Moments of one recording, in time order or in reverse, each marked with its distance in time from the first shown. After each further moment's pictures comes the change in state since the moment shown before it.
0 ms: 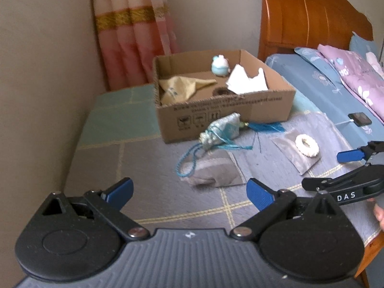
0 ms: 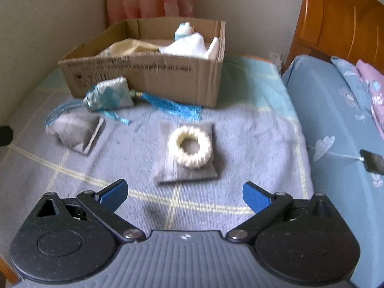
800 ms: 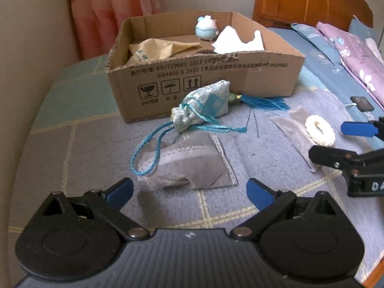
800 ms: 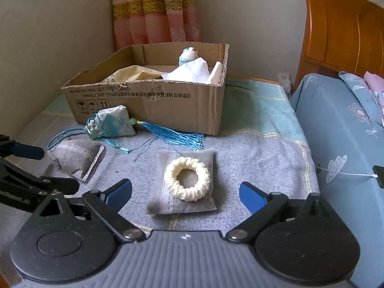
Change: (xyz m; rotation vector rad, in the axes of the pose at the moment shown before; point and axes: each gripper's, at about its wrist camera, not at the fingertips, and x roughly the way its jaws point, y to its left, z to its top) left arm 0.083 -0.021 0.003 -0.014 0.127 -0.054; right arm 0.009 -0.016 0.010 0.008 -0.146 0.072
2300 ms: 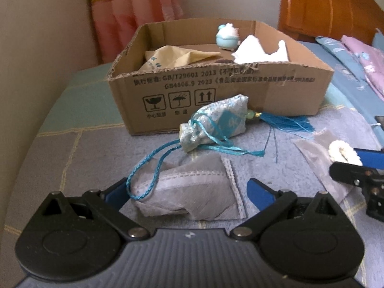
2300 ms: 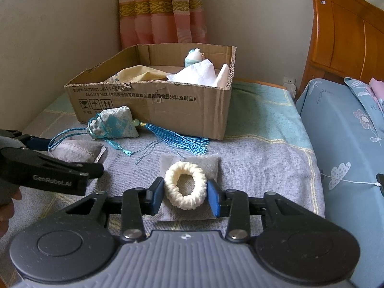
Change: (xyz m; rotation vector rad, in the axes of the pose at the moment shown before) left arm 0.022 -0.014 0.012 -0.071 -0.061 0.124; right arm 0.005 0.004 0.004 -0.034 -0.007 0.012
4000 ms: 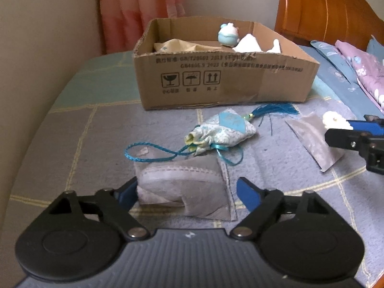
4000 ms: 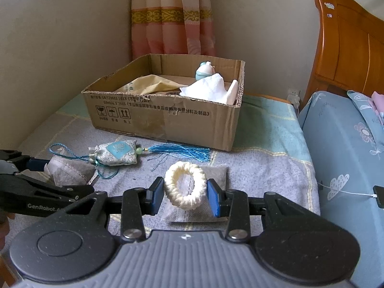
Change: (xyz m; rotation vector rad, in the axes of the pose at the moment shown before) left arm -0.032 0.019 -0.034 -0.023 -0.007 -0.052; right arm -0.021 0.012 0.005 -0.042 -0.034 0.015
